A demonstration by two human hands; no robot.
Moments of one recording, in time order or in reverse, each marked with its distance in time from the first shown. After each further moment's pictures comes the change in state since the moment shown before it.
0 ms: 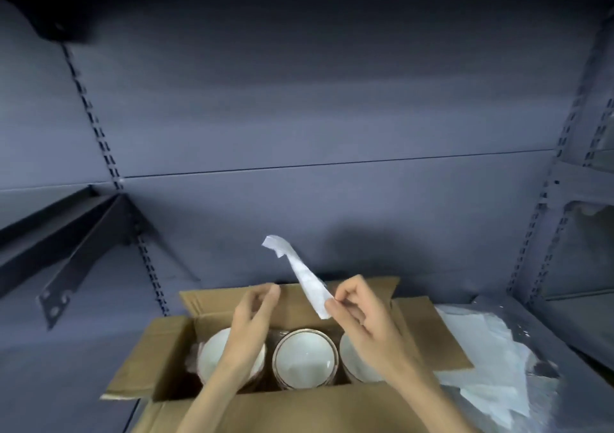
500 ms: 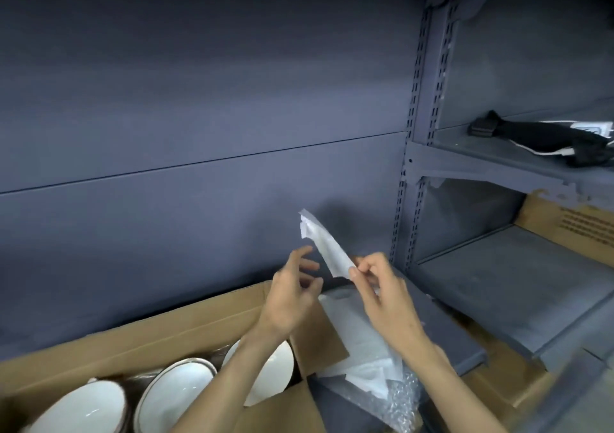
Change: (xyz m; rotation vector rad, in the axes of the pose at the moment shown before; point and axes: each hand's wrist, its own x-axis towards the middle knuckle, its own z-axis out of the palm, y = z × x) left_hand 0.011 0.010 0.259 0.344 -0.534 0.358; right_hand -0.044 0.052 -0.206 -0.490 0.455 0.131
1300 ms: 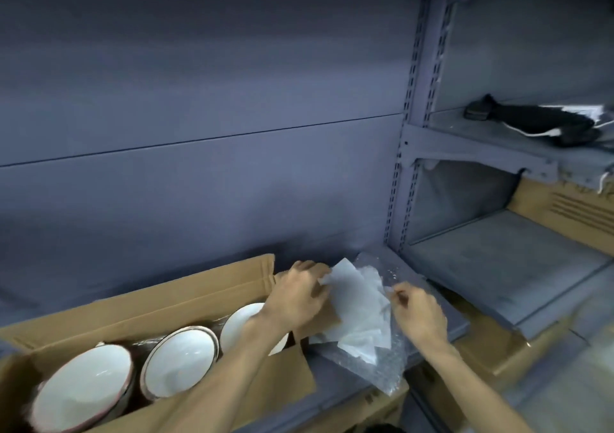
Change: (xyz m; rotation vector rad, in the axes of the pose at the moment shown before) left_hand -0.031 -0.002 0.013 0.562 -0.220 0.209; right_hand -0.050 0.066 -0.034 -0.606 -0.071 0.535
